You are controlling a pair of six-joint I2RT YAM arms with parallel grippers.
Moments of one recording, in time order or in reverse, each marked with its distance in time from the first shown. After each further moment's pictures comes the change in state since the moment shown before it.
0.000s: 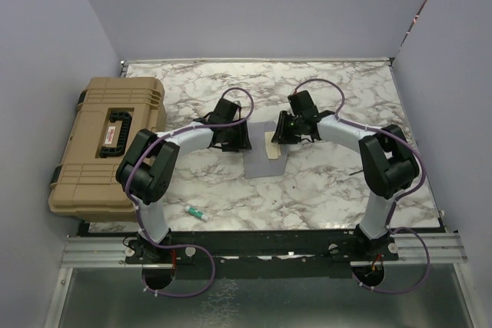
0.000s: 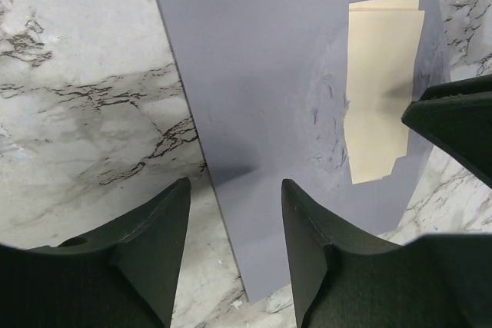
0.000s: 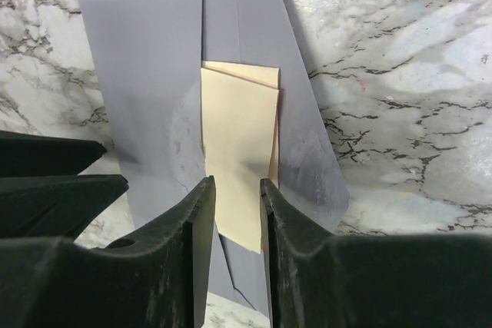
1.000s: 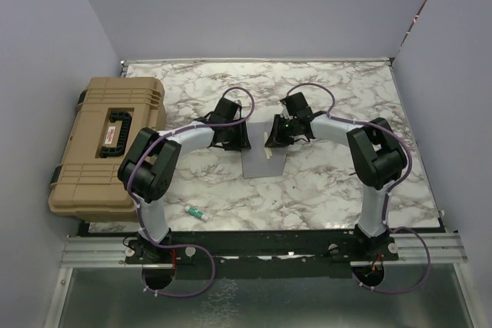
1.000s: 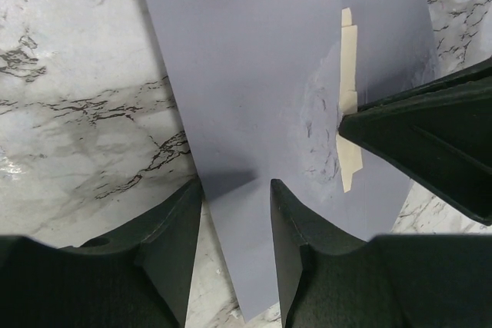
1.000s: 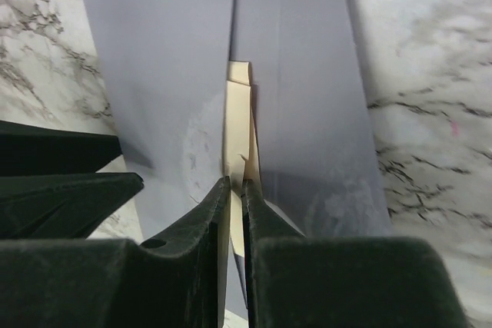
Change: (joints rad) left arm 0.001 0.021 0.012 0.016 0.013 0.000; right arm 0.000 0.116 0.039 0.035 -0.140 0.009
